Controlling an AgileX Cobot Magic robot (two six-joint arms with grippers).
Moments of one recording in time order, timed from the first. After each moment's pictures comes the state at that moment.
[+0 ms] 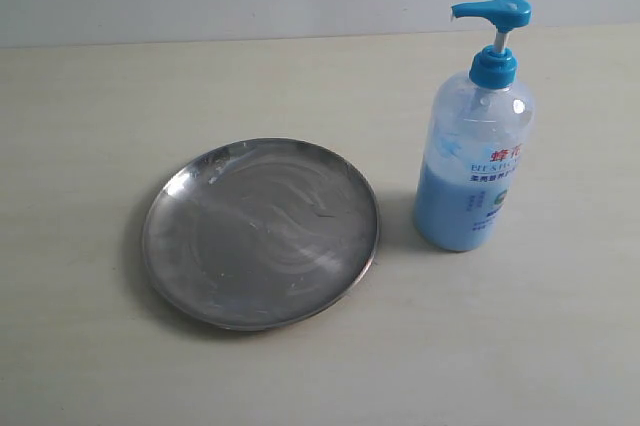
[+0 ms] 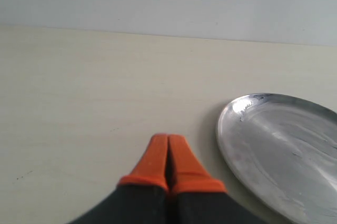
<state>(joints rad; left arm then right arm) -0.16 0.01 0.00 0.05 0.33 -0.15 0.11 0.52 -0.52 -0.02 0.29 0.00</state>
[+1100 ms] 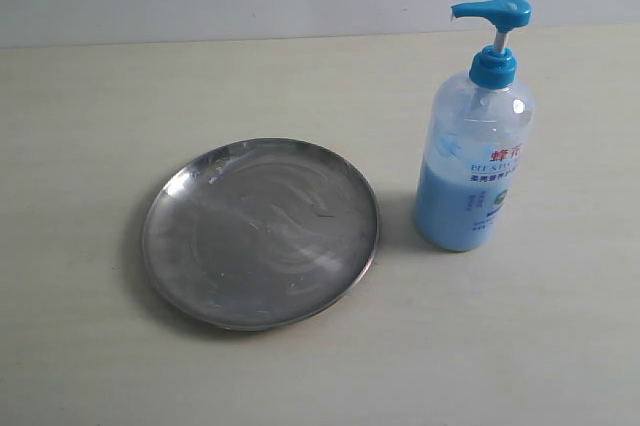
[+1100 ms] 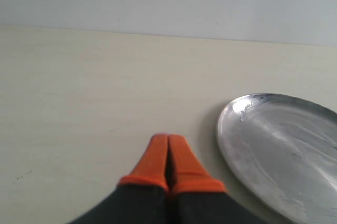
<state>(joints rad) -0.16 0.01 0.00 0.05 0.33 -0.15 0.11 0.66 -0.60 0.05 0.34 0.00</state>
